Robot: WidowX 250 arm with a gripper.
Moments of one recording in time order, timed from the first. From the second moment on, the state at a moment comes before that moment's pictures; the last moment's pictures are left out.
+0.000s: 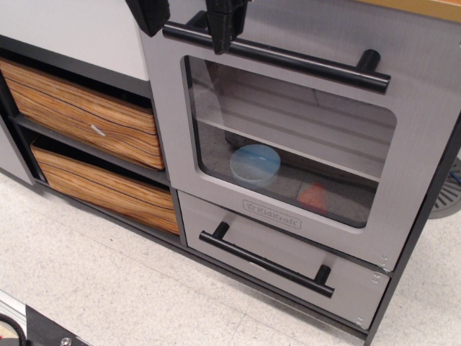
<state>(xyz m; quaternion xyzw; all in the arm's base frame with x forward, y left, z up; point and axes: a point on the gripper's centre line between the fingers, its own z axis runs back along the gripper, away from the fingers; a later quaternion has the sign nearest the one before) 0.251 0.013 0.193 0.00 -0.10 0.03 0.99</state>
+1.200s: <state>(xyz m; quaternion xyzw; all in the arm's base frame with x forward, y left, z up) 0.302 0.017 0.154 -0.05 -0.15 0.35 0.92</state>
